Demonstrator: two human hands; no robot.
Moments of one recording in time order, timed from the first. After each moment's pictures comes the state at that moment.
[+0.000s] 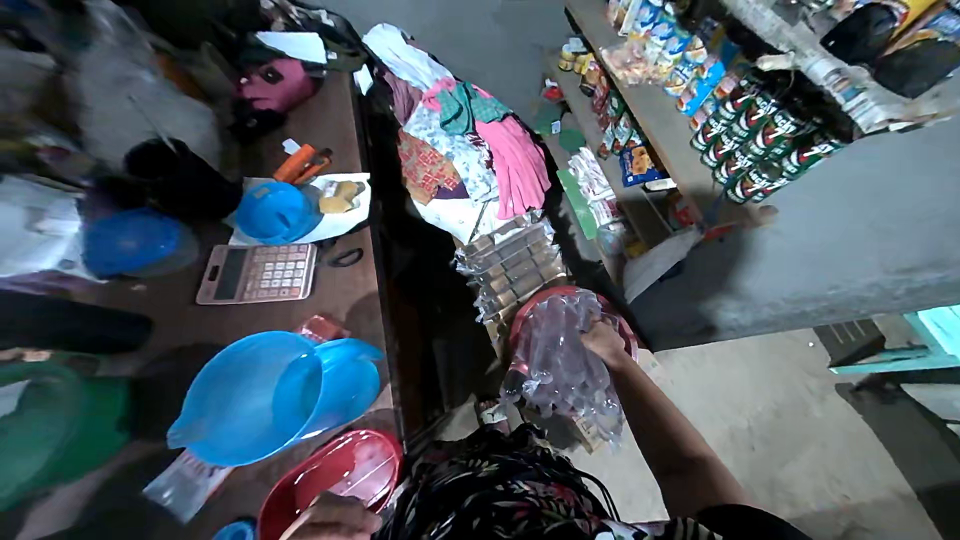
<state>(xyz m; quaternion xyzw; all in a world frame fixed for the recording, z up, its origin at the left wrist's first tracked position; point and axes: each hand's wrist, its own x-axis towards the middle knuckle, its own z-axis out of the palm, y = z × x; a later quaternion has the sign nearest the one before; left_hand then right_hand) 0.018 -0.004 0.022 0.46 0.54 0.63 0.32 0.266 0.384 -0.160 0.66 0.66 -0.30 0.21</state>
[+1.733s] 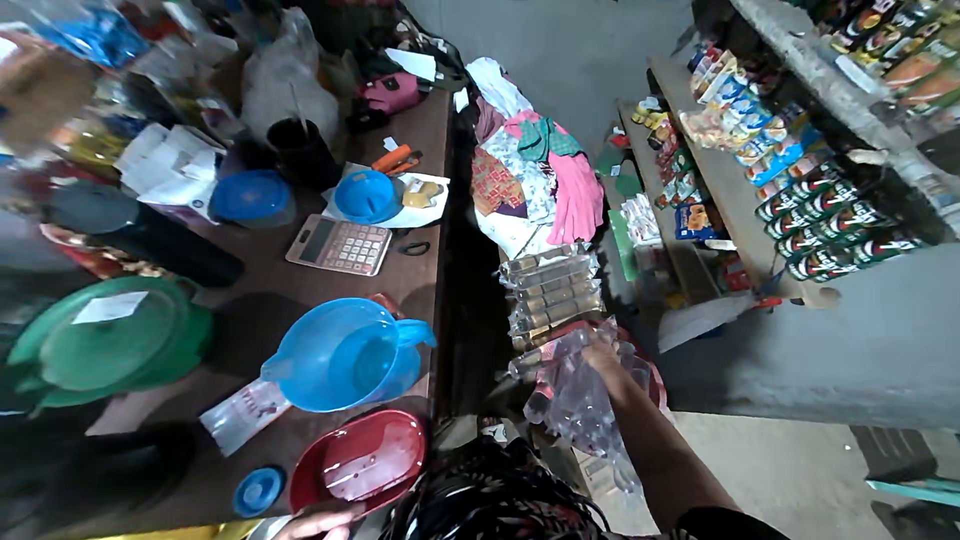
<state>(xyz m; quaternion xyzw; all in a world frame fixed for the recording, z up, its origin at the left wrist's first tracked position) 0.016 -0.068 -0.008 0.29 0.65 0.66 0.24 0.189 0.390 -0.193 0.58 0.74 -0.27 0.22</state>
